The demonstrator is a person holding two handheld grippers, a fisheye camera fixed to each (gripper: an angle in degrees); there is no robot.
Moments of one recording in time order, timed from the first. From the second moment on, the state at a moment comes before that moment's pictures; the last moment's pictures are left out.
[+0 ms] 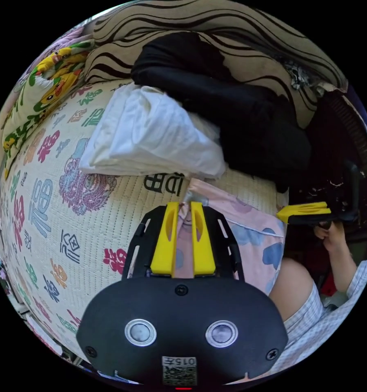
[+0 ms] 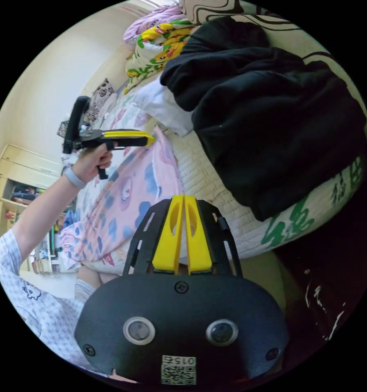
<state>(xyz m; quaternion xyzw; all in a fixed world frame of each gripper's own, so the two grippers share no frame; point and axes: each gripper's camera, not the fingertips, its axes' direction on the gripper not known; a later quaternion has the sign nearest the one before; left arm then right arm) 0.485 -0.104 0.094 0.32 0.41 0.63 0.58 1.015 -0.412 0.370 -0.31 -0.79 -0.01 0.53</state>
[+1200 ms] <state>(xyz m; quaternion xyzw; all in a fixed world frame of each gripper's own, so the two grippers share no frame) 0.125 -0.177 0.269 0.25 0.43 0.43 0.75 0.945 -0.457 0.236 -0.27 -0.87 -0.10 0.40</state>
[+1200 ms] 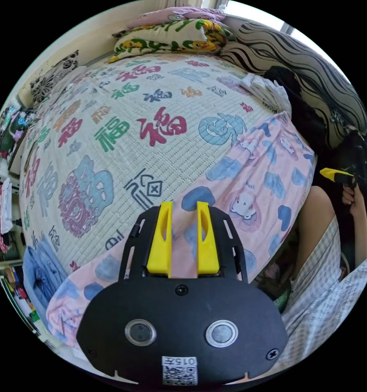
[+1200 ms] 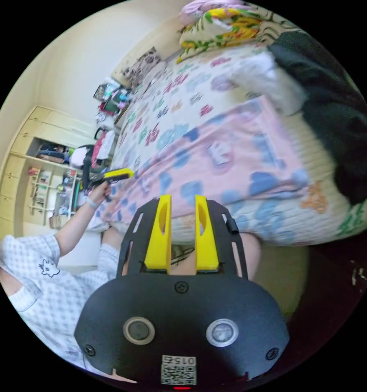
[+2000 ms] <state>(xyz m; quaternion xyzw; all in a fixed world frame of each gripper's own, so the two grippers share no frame) -0.014 -0.196 0.241 0.25 0.47 0.38 0.76 0.860 -0.398 0.163 -0.42 -0.83 -0.04 0.35</state>
